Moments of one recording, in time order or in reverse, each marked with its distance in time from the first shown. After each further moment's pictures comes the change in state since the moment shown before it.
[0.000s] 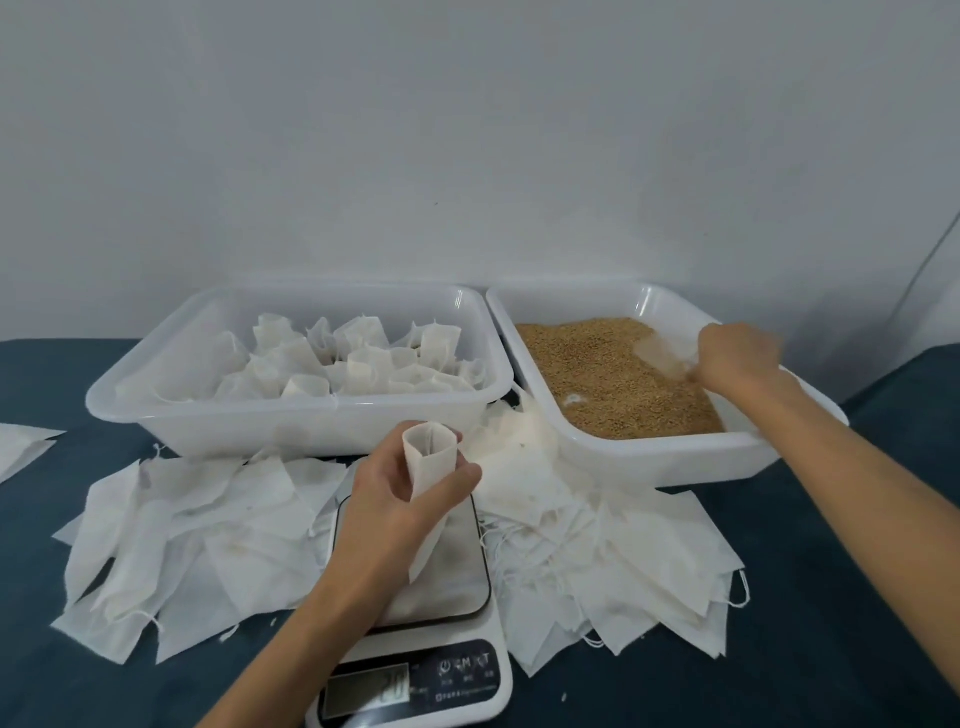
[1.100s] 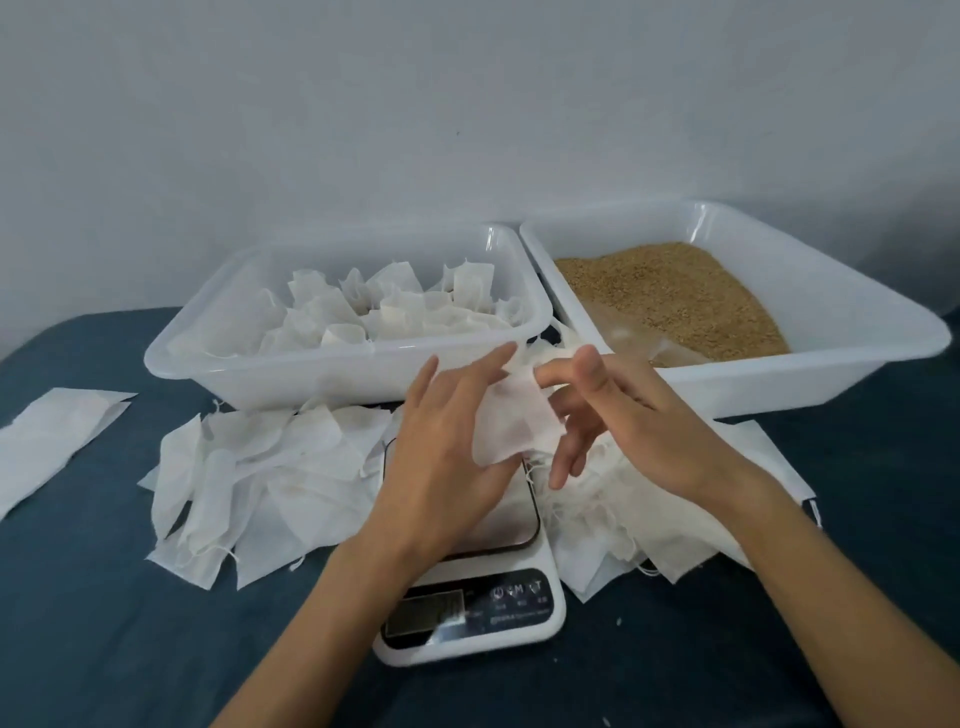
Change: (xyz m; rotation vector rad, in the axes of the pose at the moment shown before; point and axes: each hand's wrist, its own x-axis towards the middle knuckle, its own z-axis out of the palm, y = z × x) left_hand 0.001 -0.005 -0.003 0.844 -0.041 0.505; right_hand -0.219 -0.105 -0.039 1.576 -0.380 -0.733
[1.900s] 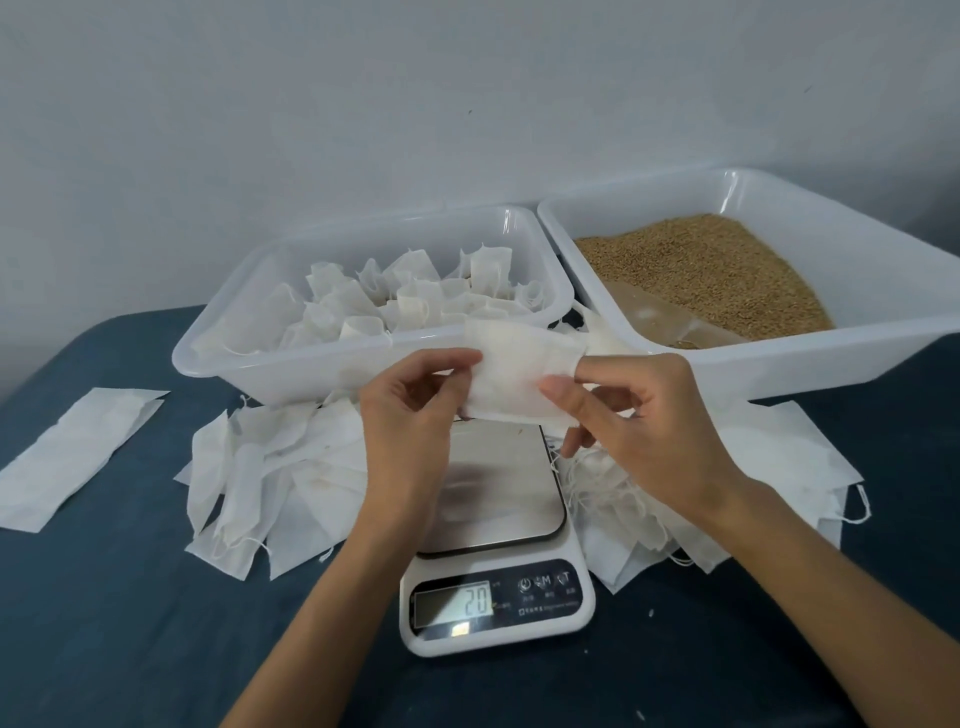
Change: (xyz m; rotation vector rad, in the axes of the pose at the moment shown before) left_hand 0.009 -0.018 -0.009 -0.678 0.314 -0.491; right_hand 0.006 0.032 0.016 -0.099 0.231 -0.262
